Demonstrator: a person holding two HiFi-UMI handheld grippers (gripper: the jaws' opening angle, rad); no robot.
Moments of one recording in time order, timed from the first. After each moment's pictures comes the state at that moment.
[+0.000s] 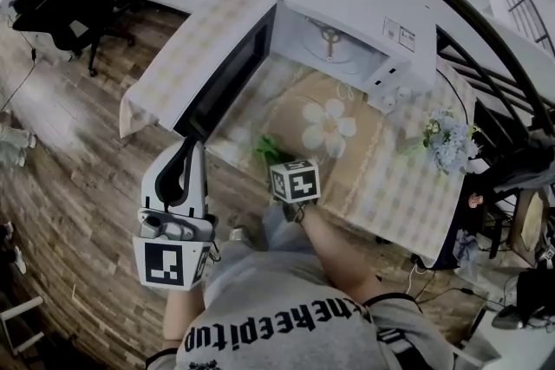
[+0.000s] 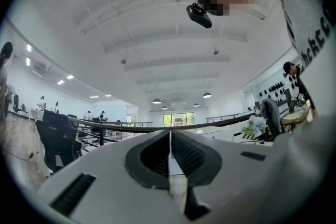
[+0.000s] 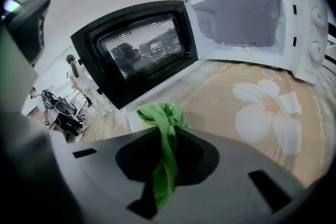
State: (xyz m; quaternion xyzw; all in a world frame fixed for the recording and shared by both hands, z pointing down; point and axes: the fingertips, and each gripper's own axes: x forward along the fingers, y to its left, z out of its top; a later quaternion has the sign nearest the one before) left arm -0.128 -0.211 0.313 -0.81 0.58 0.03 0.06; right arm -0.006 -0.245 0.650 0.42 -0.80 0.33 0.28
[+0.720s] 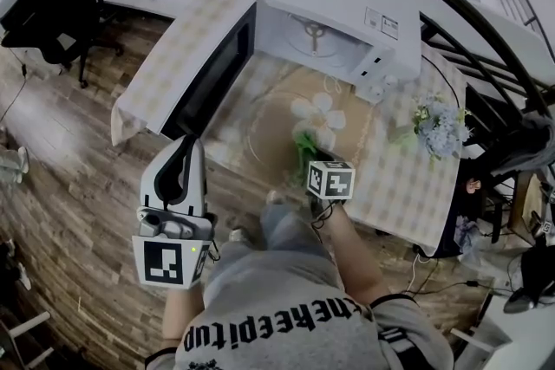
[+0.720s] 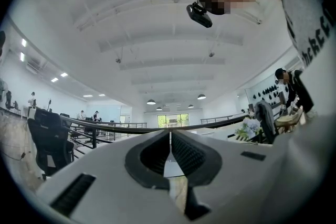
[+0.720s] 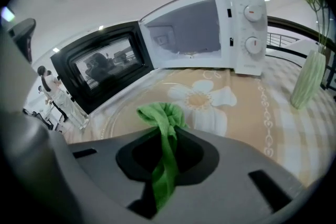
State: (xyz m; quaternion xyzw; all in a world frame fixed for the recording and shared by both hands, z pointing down) left arm -0.107 -0.214 0.311 -0.83 0.56 0.04 0.06; right arm 0.127 -0.245 0.650 0.54 -0.73 0.34 0.26
